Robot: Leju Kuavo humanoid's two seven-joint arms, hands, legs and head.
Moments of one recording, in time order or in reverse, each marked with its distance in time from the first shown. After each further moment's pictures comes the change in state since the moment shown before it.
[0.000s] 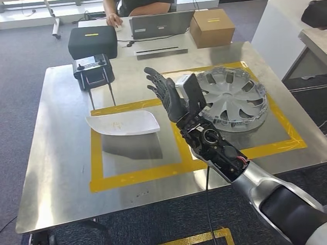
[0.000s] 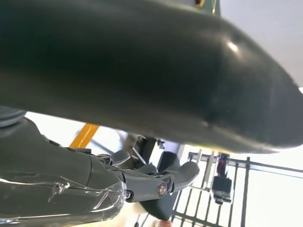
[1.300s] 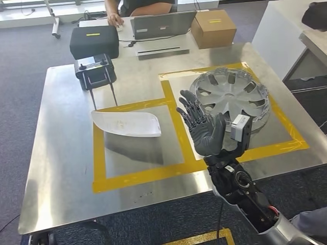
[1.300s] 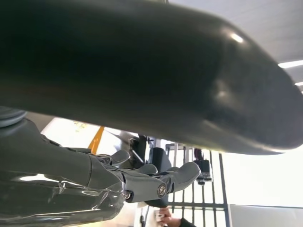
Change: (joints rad) left arm -0.013 0.004 0.000 0.000 -0.022 0.009 0.022; right arm 0.464 -0.051 -0.237 -0.423 0.002 0.004 -0.084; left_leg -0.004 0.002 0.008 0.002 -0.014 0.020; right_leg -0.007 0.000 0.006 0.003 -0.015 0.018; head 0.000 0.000
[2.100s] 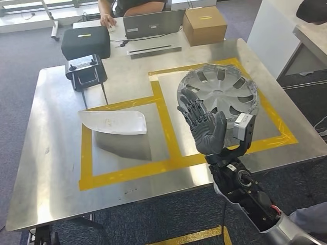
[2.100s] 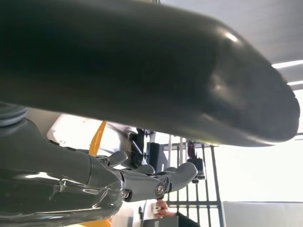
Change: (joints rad) left arm -0.009 -0.008 0.000 0.000 -0.012 -0.009 0.009; right arm 0.001 -0.001 -0.015 -0.015 0.009 0.014 0.018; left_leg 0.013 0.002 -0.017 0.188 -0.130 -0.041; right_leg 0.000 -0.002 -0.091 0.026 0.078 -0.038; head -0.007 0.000
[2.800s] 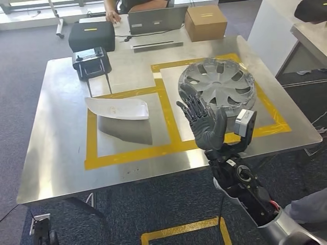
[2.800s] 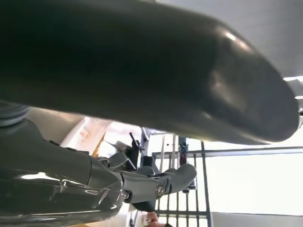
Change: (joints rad) left arm 0.009 0.006 0.000 0.000 0.028 0.009 -0.012; right arm -0.049 0.004 0.001 0.043 0.003 0.043 -0.014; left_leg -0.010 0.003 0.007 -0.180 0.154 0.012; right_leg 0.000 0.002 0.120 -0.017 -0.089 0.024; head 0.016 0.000
